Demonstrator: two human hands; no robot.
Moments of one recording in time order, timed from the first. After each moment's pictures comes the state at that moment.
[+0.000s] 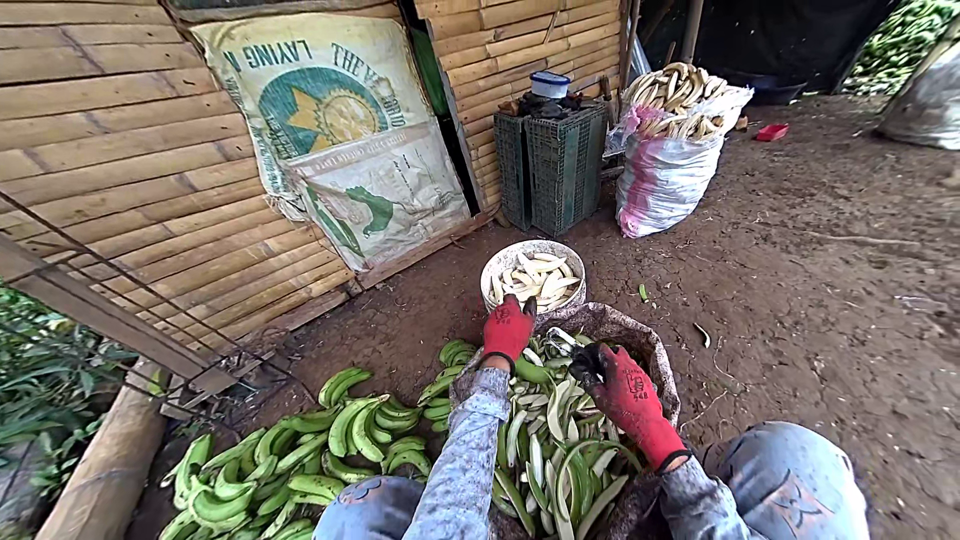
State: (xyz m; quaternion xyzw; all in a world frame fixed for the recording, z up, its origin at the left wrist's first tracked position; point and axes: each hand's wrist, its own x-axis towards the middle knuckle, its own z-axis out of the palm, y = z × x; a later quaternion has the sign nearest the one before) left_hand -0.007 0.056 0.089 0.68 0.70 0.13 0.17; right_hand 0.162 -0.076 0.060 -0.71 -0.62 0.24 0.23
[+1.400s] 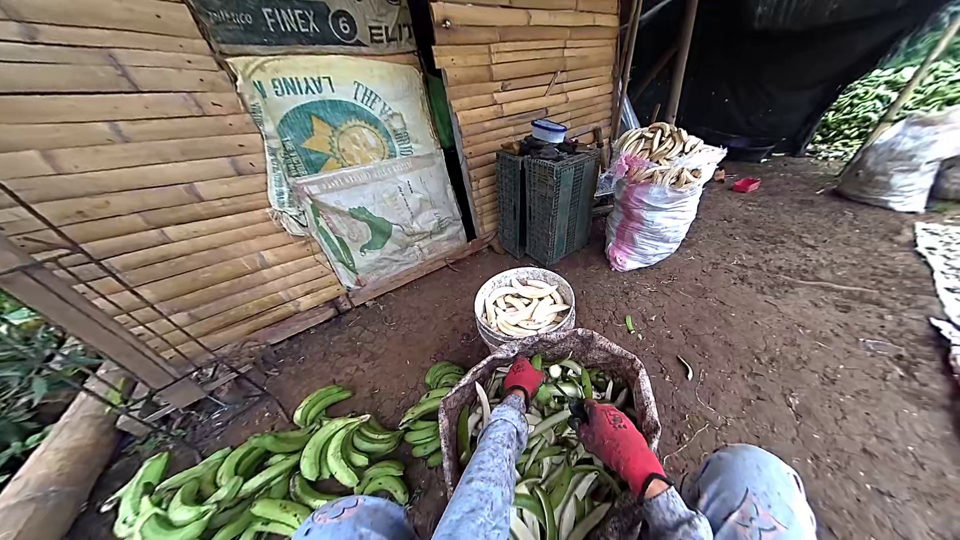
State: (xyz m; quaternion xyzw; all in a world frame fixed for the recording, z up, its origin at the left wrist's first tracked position) left_hand 0.017 0.069 -0.011 0.63 0.71 0.04 0.31; right_hand 0.162 -0.085 0.037 -0.71 -0.60 0.35 0.07
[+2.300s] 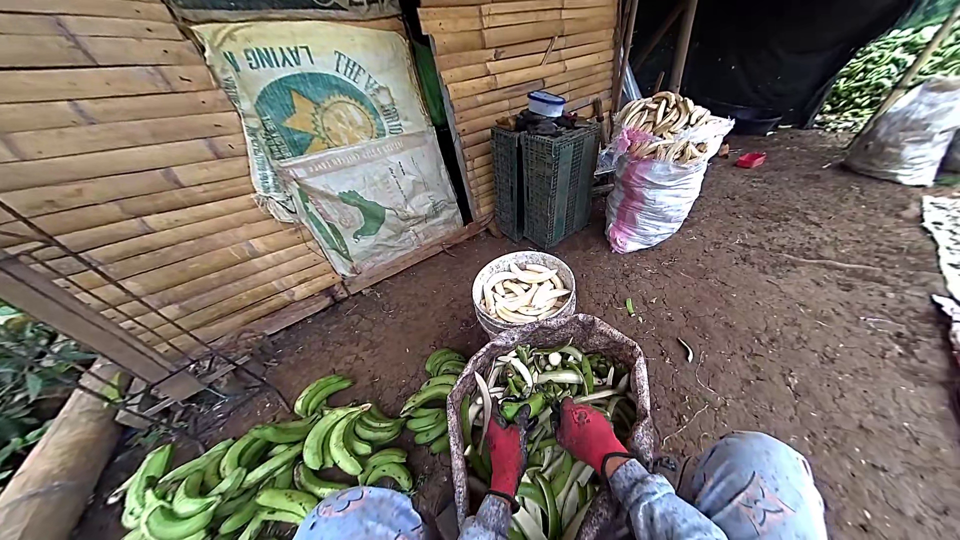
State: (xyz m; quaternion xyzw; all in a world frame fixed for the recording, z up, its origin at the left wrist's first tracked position) left_hand -0.024 -0.067 -0.050 0.45 0.66 0.46 0.40; right_hand 0.125 -0.065 -0.010 -0.68 -0.65 0.33 -0.01
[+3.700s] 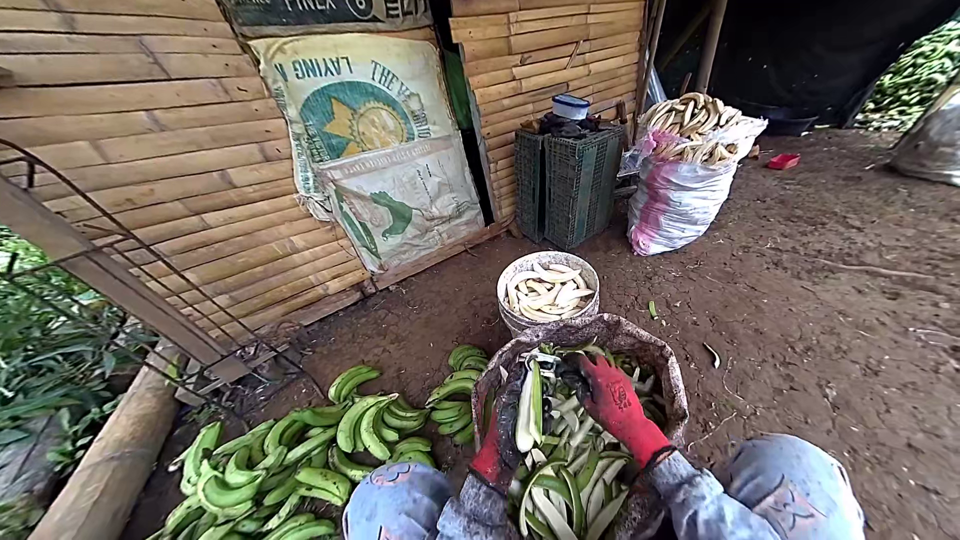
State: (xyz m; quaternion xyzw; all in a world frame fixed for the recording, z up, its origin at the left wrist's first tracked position) left_hand -0.056 -0.073 0.045 0.38 0.38 0.53 0.65; right_hand 0.130 -0.067 0.048 -0.60 -0.74 0.18 0.24
